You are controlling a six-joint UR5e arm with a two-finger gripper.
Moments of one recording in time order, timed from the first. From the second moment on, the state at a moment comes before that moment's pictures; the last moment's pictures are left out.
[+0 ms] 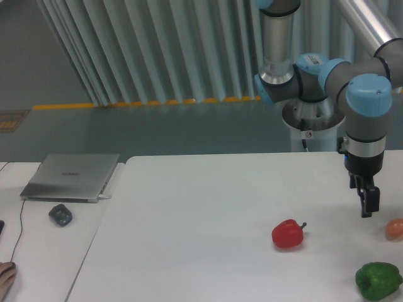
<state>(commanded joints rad) 2.47 -1.84 -1.56 -1.24 1.56 1.76</state>
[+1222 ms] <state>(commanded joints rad) 2.65 -1.78 -1.64 -1.18 1.48 1.71</state>
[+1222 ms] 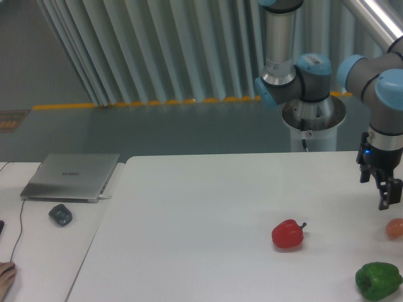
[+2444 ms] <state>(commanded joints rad) 2.85 -2.03 -1.44 -1.03 1.48 2.18</state>
